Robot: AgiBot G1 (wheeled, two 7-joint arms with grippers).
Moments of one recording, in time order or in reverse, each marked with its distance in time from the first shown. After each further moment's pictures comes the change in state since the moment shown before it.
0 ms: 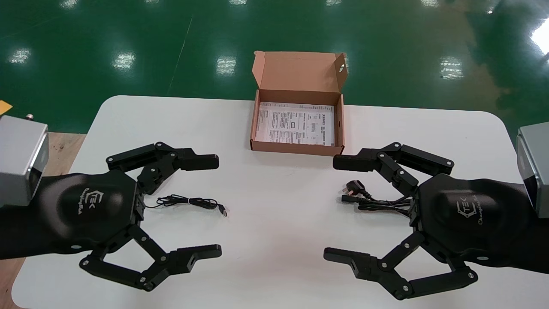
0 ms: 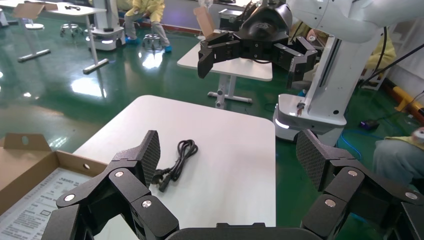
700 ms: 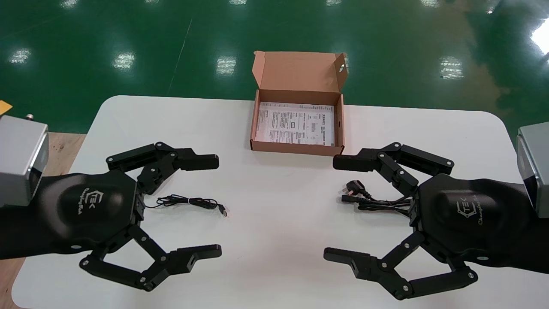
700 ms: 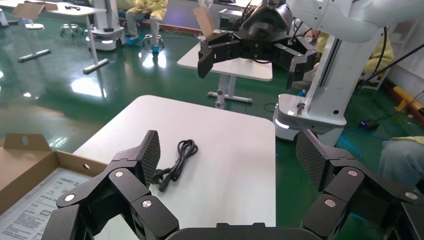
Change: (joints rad) left arm -0.002 -0.002 0.002 -0.003 0.005 0.005 -0.001; right arm 0.000 0.000 0.000 0.000 -0.001 0.000 -0.001
